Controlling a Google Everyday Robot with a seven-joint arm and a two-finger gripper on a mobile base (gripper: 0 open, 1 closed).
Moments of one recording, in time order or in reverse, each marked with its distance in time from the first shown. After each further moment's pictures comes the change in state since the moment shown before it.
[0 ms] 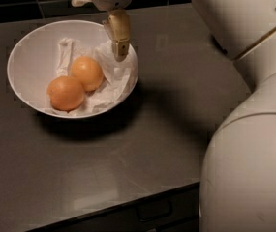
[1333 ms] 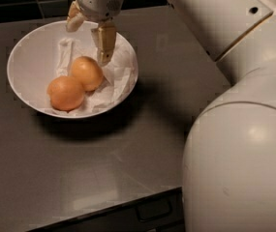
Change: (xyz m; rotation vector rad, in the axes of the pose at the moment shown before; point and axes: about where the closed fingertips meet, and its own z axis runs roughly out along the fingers) arm -0.018 -0.004 0.034 -0.068 -0.066 -0.065
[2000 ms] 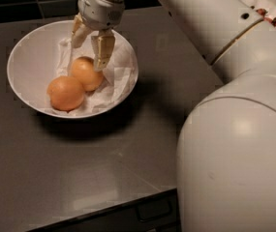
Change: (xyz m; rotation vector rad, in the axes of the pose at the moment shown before) arm 0.004 0.005 0.024 -0.045 -0.055 0.004
